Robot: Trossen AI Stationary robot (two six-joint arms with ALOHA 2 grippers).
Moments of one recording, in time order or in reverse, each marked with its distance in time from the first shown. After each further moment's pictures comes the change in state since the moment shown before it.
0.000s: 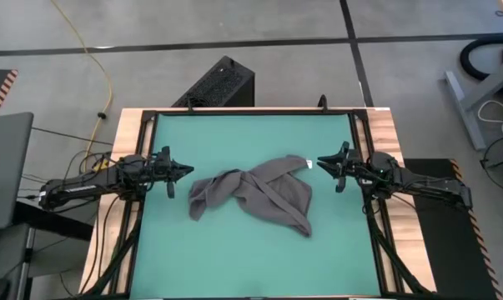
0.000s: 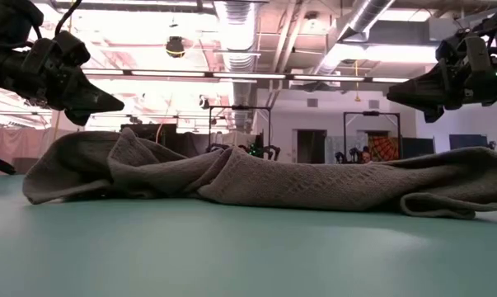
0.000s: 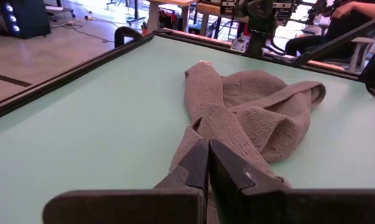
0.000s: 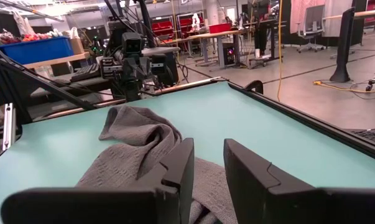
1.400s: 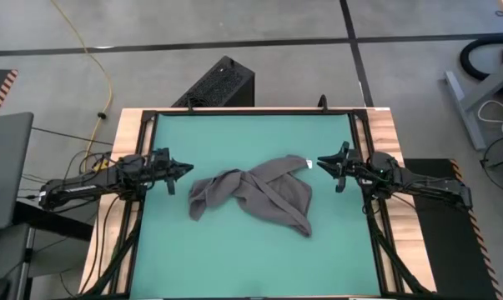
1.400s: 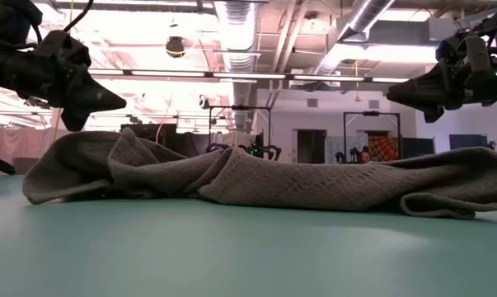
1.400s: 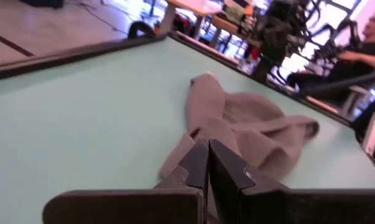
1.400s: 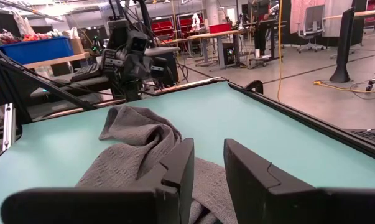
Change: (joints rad) left arm 0.000 0.000 -0.002 0.034 -0.049 -0.227; right arm 0.000 0.000 0.000 0.000 0.000 0.000
